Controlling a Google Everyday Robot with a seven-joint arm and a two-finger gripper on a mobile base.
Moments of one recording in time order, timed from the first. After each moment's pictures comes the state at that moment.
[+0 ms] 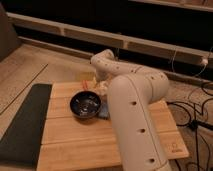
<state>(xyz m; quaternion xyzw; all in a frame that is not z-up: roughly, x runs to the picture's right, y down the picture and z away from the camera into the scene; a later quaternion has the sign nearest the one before) -0.021 -0.026 0.991 -0.22 0.12 0.54 0.80</state>
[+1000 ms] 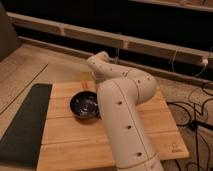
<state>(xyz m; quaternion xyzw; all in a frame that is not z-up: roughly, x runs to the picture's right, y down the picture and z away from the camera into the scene) -0.016 -0.062 1.002 -0.18 0.12 0.53 0.82</state>
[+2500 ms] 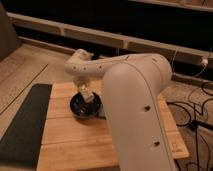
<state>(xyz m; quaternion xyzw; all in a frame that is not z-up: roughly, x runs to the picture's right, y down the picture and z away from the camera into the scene) -0.131 -0.014 0.871 -0.18 0.07 0.46 0.86</state>
